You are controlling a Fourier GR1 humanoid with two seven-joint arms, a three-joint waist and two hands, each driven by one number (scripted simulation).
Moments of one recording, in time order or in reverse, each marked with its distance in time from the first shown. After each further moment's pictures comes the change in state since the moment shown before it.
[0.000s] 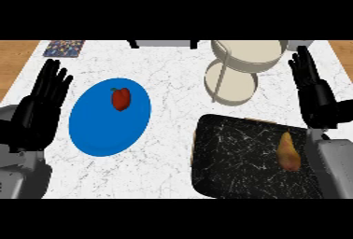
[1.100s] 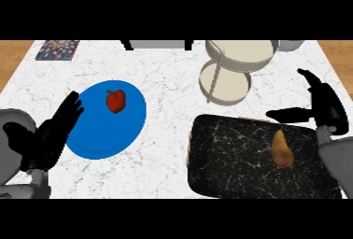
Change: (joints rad) left arm 0.136 0.044 -0.062 0.105 -0.055 -0.117 0.050; right arm -0.022 -0.219 0.229 -0.066 0.467 -0.116 0.890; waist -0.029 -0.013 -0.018
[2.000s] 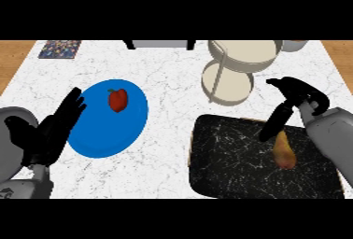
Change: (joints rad) left arm -0.032 -0.008 0.006 0.003 -0.002 -0.013 0.028; right arm -0.245 -0.043 0.179 0.027 -0.309 0.577 0.391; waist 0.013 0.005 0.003
